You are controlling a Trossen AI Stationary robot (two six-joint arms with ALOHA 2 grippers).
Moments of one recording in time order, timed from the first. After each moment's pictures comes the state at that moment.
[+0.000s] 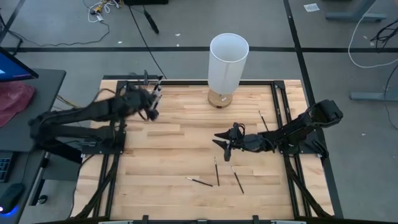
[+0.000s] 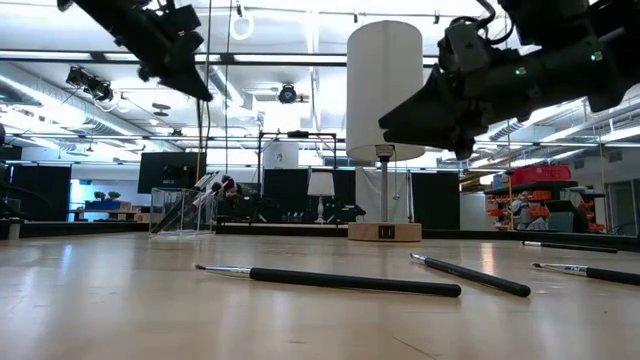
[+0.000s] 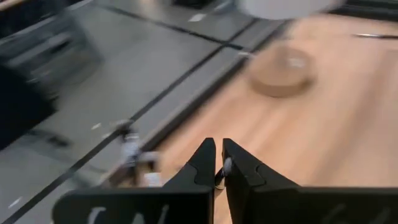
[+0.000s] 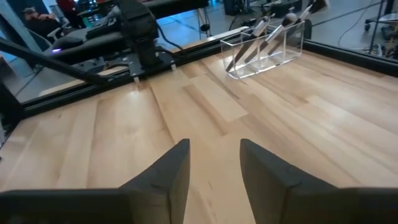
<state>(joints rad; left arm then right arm) 0.23 0.84 0.74 -0.43 -0.57 -0.10 0.27 1.52 0.45 0.80 0.53 0.36</state>
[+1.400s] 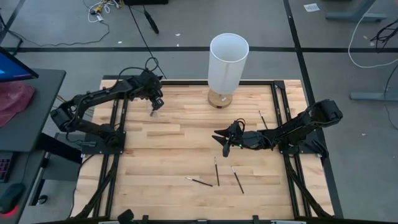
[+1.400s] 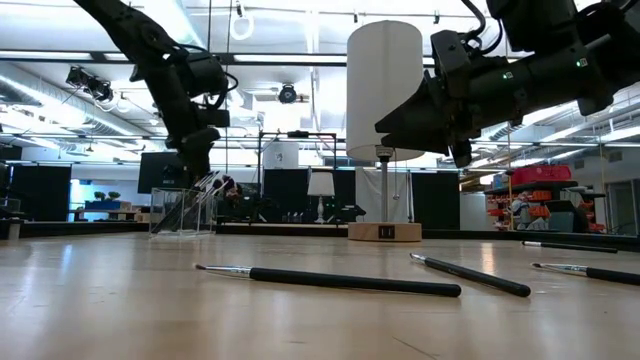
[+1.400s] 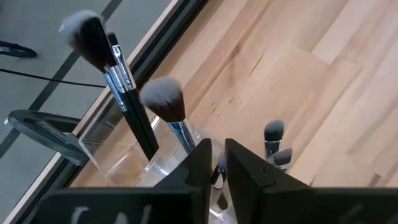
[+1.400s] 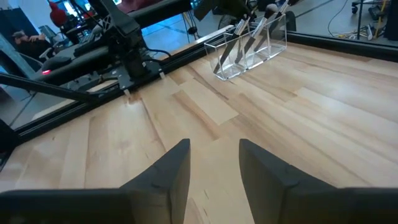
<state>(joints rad) 0.76 1.34 0.84 -0.47 -0.12 0.20 0.23 1.52 0.45 0.80 0.52 0.46</state>
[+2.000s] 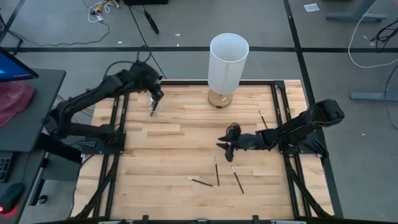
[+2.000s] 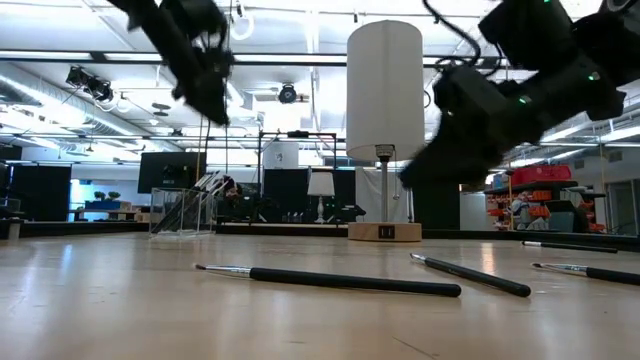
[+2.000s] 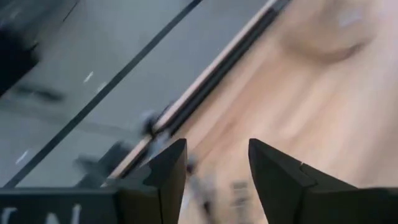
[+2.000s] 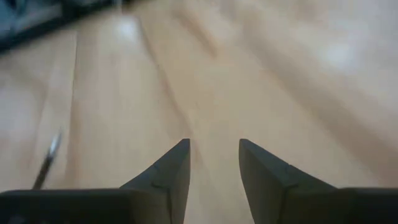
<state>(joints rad) 0.67 1.20 1.04 -0.60 -0.17 0.11 0.22 1.50 0.45 0.51 0.38 0.50</state>
